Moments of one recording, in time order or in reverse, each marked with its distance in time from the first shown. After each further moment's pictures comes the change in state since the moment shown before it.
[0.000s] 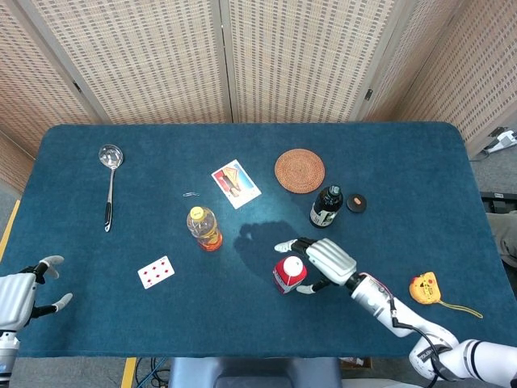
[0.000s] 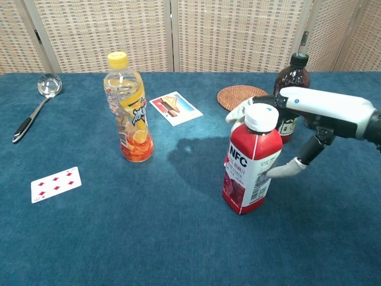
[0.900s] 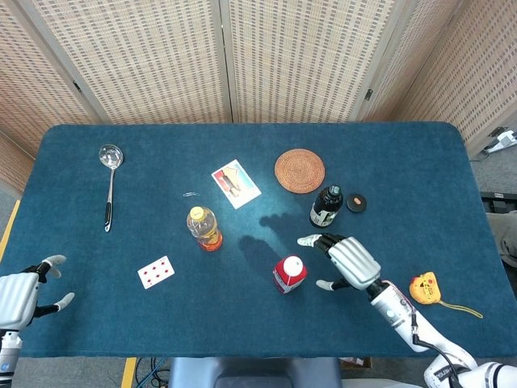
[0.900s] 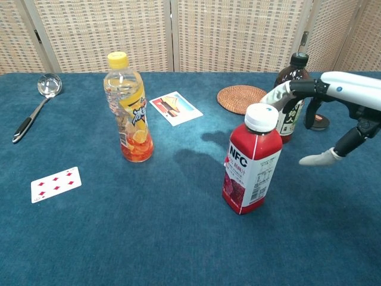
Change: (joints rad) left arm -0.002 -0.015 0.000 0.015 0.009 0.008 0.016; right arm -0.145 0.053 0.034 -0.079 0.001 0.110 -0.251
